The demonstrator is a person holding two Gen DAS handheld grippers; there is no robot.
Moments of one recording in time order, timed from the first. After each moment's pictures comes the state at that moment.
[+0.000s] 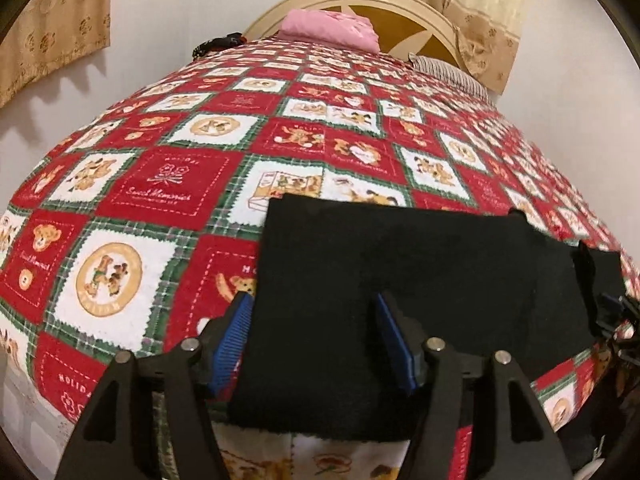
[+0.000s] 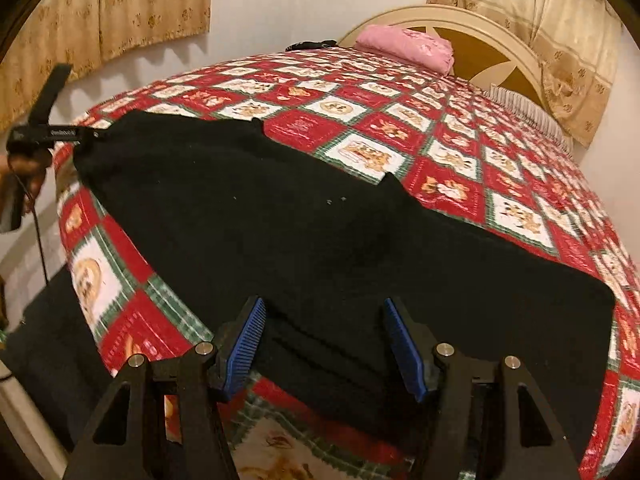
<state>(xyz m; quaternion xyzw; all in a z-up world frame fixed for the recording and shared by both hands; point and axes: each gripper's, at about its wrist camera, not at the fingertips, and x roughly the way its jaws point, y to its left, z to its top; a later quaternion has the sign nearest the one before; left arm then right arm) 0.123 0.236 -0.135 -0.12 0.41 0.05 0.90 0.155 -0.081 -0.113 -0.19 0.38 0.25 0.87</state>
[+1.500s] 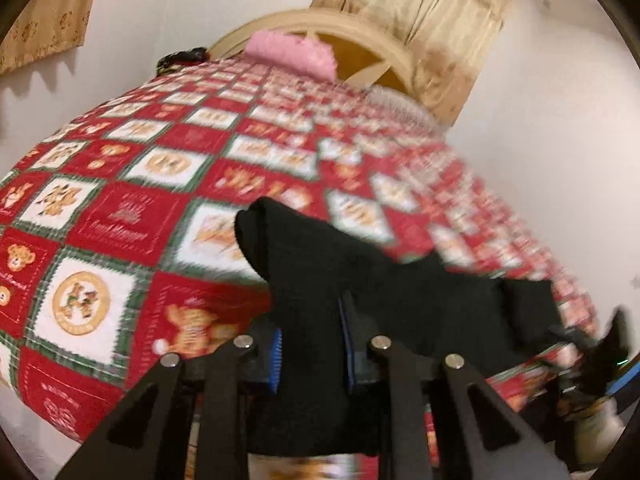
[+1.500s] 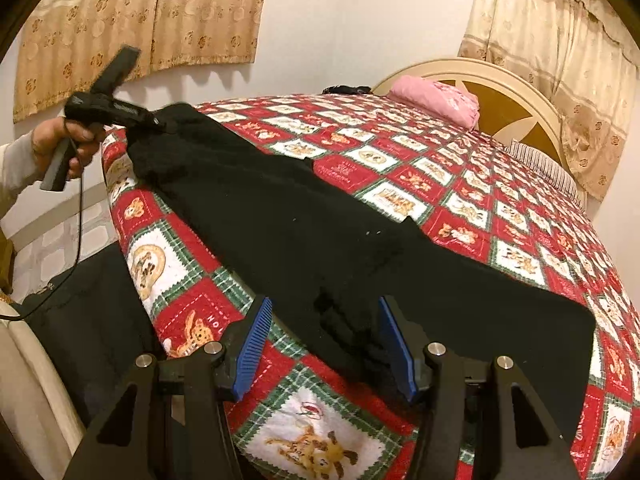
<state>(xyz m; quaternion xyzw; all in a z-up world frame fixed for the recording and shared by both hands) 0.110 0.224 -0.080 -0.19 0.35 -0.05 0.92 0.106 -0.089 -0.093 -0.20 0.29 0.31 0.88</state>
